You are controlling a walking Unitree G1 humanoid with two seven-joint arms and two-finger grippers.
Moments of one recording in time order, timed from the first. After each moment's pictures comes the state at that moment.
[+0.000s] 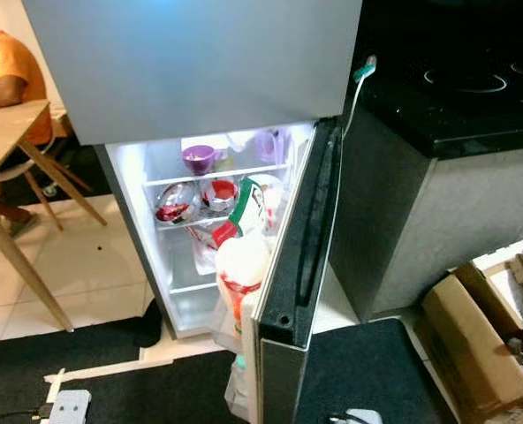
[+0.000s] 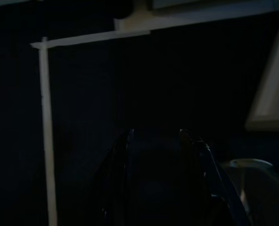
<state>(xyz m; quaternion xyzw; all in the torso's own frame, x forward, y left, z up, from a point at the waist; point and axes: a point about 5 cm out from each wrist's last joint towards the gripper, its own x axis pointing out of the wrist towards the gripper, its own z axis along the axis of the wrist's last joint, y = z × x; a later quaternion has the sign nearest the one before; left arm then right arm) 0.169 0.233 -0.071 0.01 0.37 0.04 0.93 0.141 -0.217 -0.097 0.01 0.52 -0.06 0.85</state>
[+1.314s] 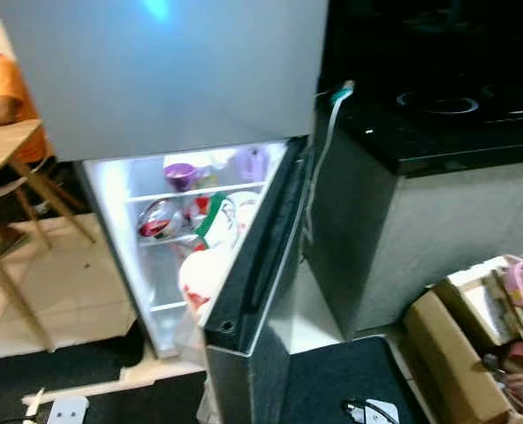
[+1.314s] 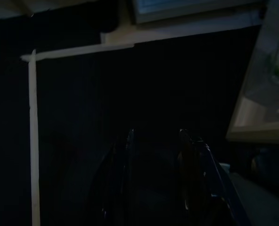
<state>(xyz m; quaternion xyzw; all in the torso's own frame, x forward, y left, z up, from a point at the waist) 0.166 0.236 -0.073 0.01 0.38 0.05 0.92 0.155 -0.220 -0.091 0.05 0.50 -0.08 0.86</state>
